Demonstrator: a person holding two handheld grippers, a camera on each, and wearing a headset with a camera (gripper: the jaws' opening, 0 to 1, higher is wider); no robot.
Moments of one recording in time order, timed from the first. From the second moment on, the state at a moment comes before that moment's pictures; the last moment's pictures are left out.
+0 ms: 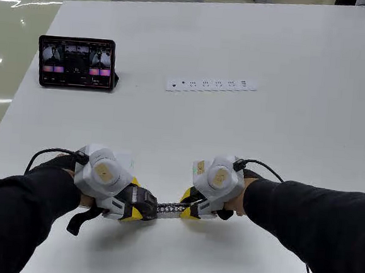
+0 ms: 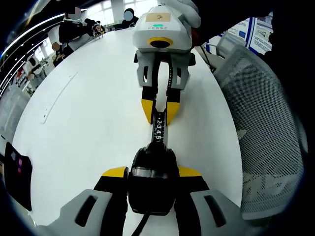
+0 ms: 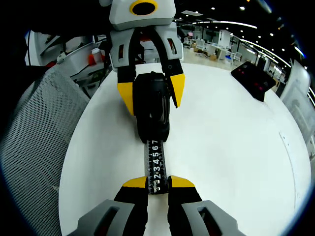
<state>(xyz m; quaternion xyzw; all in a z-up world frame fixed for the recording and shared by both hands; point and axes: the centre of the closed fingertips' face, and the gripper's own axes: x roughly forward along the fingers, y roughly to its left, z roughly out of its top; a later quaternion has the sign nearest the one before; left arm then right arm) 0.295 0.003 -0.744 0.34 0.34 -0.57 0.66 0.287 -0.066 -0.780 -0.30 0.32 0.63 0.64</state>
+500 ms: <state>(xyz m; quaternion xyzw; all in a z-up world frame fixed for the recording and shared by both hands) 0.295 0.003 -0.743 0.34 0.34 -0.57 0.66 0.287 -0.076 -0.780 -0.30 0.32 0.63 0.64</state>
